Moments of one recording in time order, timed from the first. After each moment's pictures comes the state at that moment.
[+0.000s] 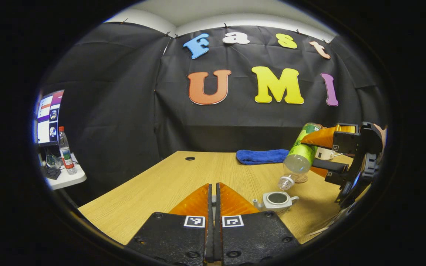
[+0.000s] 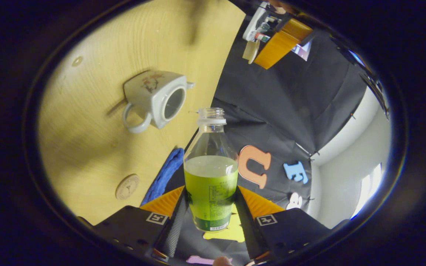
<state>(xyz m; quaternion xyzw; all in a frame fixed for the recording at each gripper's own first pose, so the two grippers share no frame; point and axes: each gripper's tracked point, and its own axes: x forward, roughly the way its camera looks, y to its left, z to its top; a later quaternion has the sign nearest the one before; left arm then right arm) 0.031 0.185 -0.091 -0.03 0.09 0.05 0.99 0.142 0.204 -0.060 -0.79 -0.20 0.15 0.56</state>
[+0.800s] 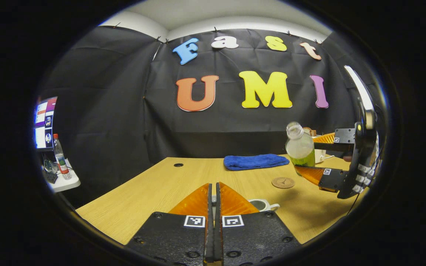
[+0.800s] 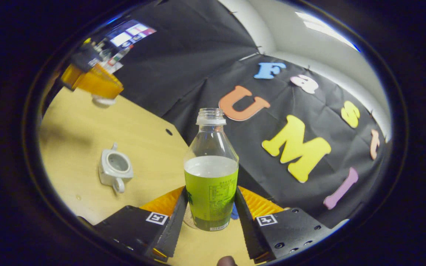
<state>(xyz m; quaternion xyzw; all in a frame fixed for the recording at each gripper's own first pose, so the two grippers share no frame) 0.038 0.133 -0.067 -0.02 0.07 0.01 1.00 0.152 0.143 -0.046 -0.31 0.00 0.21 0.93</state>
